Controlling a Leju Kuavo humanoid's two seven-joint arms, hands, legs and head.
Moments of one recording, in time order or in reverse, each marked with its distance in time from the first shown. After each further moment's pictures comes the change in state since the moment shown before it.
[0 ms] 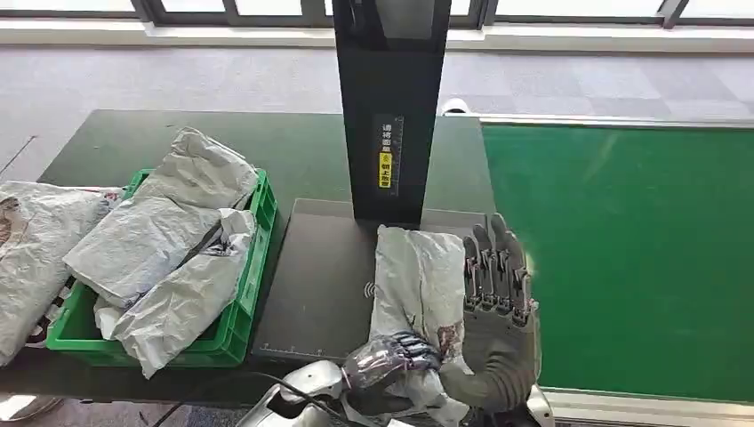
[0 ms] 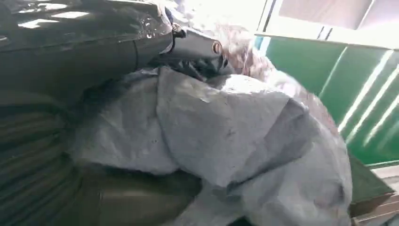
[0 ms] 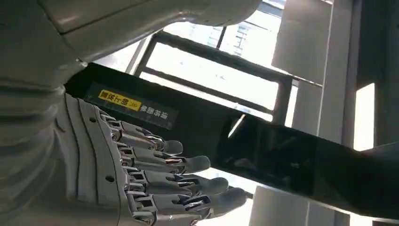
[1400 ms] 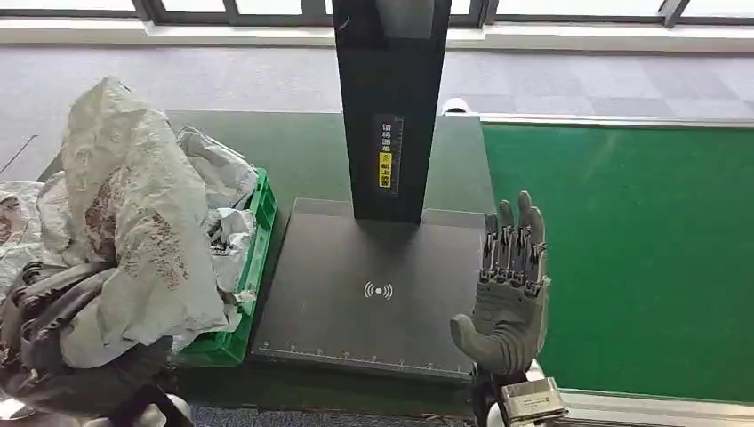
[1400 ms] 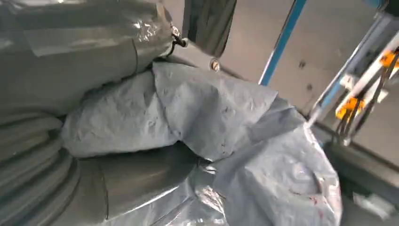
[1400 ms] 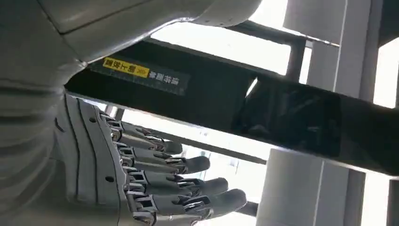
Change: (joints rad) left arm 0.283 -0.031 0.405 -1.321 0.107 0.670 -0.142; right arm -0.135 -0.050 0.059 0.122 -0.113 -0.249 0.001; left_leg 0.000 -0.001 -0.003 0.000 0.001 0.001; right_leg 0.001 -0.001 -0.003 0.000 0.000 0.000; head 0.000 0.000
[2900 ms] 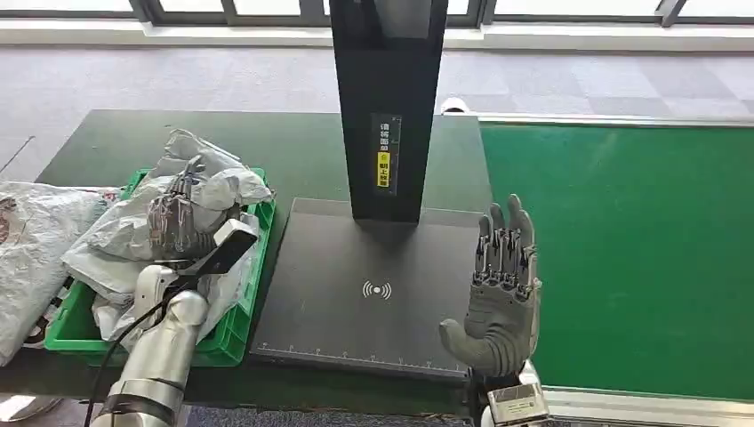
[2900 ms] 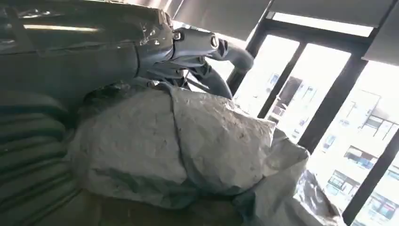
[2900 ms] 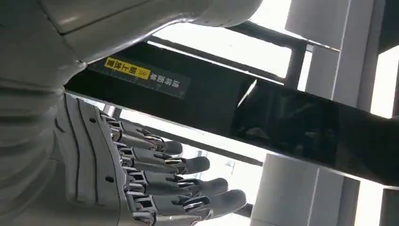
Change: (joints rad) left arm -0.455 0.176 0.346 1.101 0.004 -0.185 0.291; right arm -0.019 -0.026 0.046 0.018 0.014 -0.044 -0.002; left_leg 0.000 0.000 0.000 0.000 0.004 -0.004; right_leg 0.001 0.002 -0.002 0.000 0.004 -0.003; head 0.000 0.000
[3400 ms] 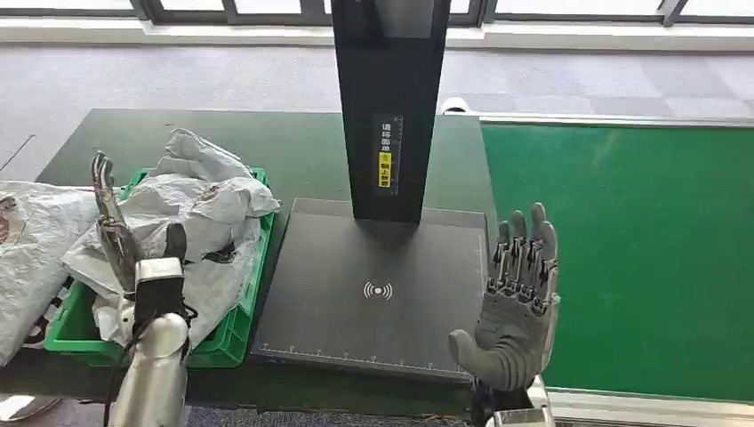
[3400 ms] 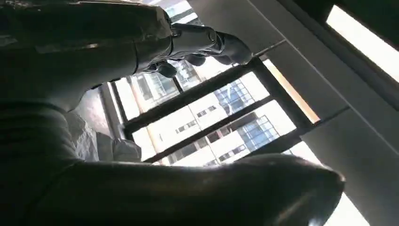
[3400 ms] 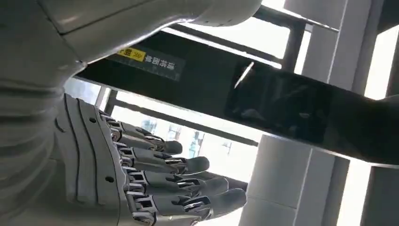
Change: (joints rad) left arm 0.233 -0.058 -0.090 -0.447 0.560 -0.055 -0.233; right arm 0.050 -0.004 0.006 -0.065 0.054 -0.087 -0.001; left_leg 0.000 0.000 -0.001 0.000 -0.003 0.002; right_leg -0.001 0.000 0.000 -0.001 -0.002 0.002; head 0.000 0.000
